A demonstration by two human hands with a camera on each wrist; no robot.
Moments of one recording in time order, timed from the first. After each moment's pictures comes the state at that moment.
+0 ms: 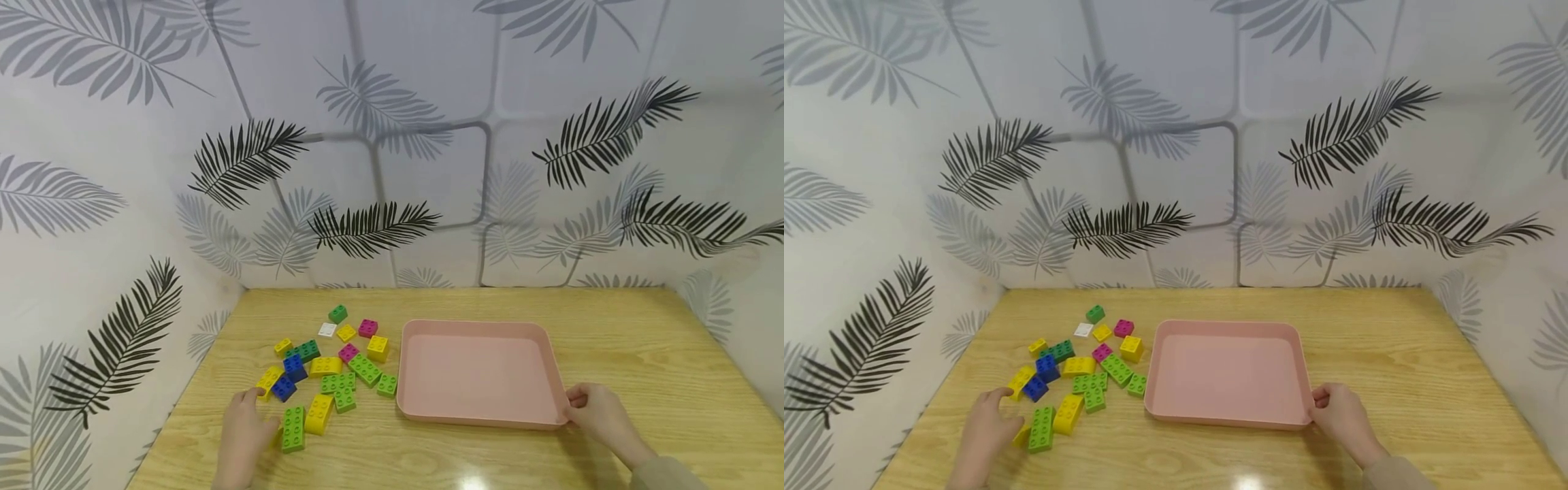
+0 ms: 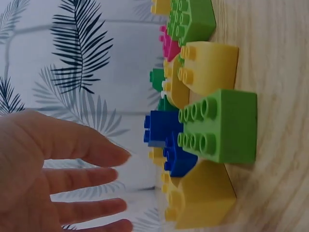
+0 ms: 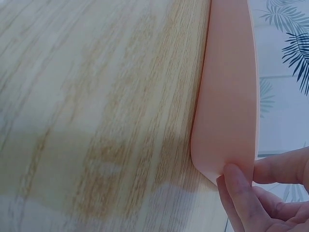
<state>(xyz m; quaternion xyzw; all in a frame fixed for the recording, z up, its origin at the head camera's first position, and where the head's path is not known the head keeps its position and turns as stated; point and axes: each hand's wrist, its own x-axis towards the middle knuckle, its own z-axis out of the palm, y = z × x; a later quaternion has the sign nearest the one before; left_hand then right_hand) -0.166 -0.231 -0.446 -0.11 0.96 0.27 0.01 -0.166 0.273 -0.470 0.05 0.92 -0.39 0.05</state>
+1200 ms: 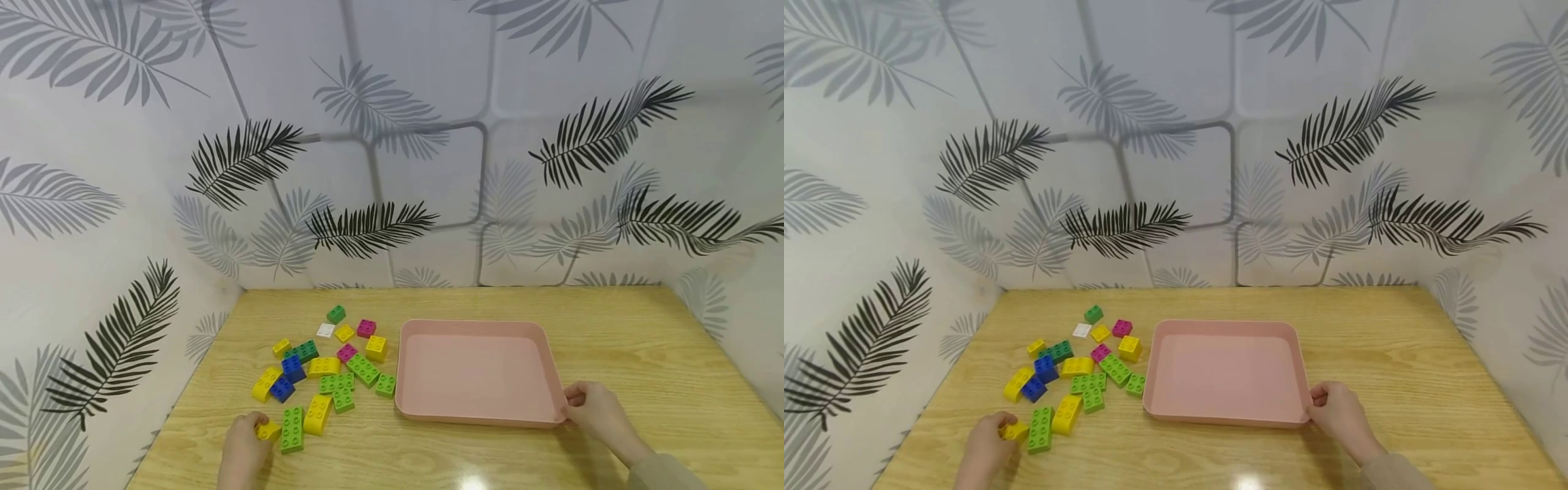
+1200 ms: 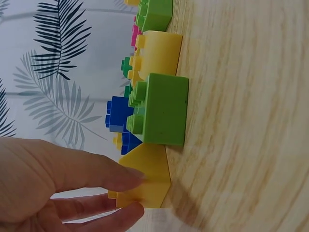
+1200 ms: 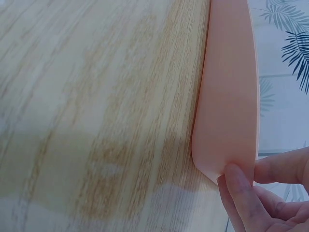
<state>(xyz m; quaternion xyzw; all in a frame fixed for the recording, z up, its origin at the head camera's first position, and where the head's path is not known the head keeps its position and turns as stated) -0.161 -0.242 -0.478 -0.13 0.95 0.28 0.05 -0.168 0.274 -0.471 0.05 0.93 -0.36 0.04</state>
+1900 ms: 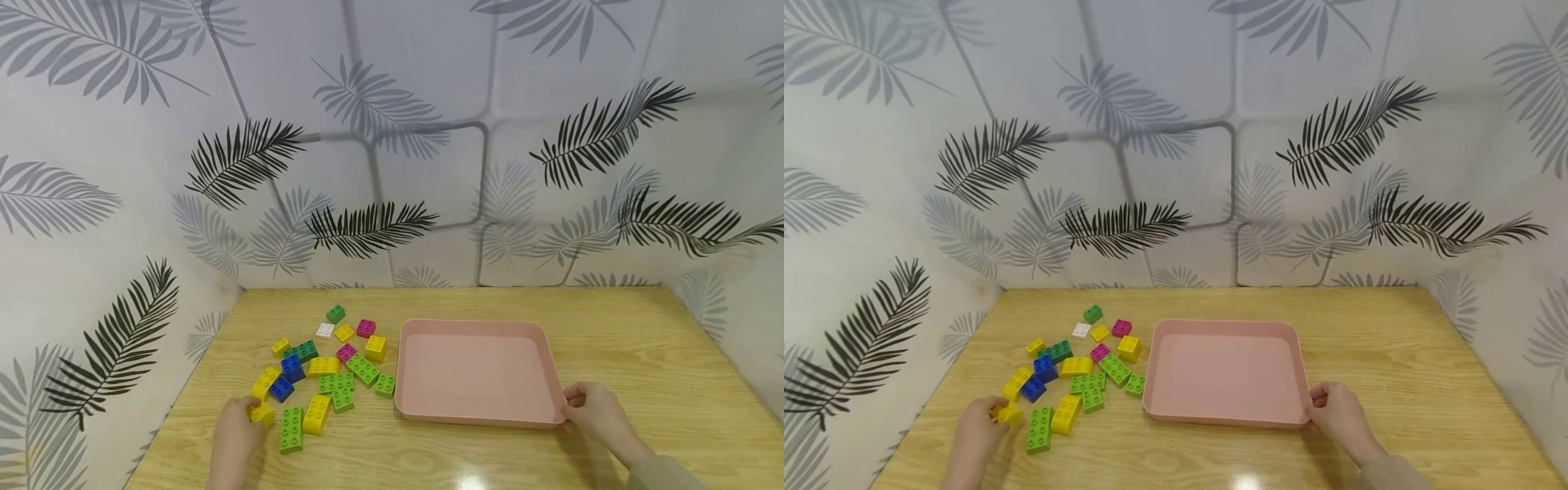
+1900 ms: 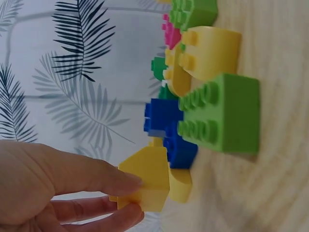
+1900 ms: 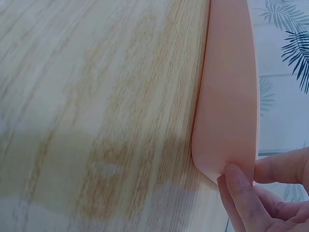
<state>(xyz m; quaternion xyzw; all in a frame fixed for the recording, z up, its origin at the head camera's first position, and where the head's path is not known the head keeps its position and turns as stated) -0.166 -0.241 -0.452 -0.11 0.96 0.27 -0.02 -0.168 0.274 -0.472 0.05 0.93 -0.37 0.03</state>
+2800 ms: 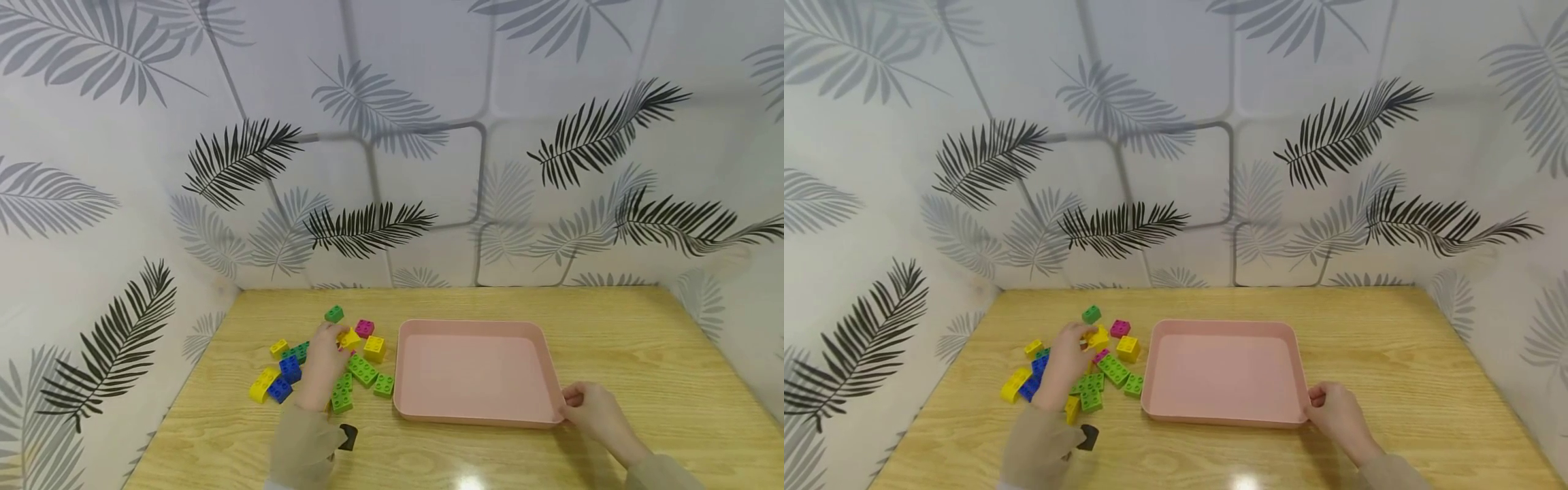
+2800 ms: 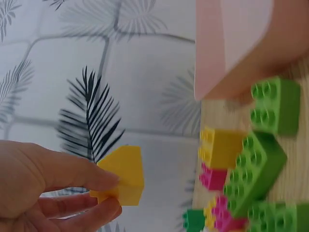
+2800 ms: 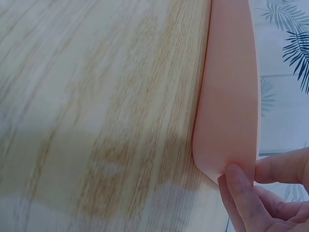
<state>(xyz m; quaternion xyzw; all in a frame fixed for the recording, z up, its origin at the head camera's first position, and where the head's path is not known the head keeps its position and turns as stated) -0.236 -0.120 -0.412 0.05 0.94 0.32 -0.09 -0.168 0.275 -0.475 0.05 0.93 -0.36 0.03</state>
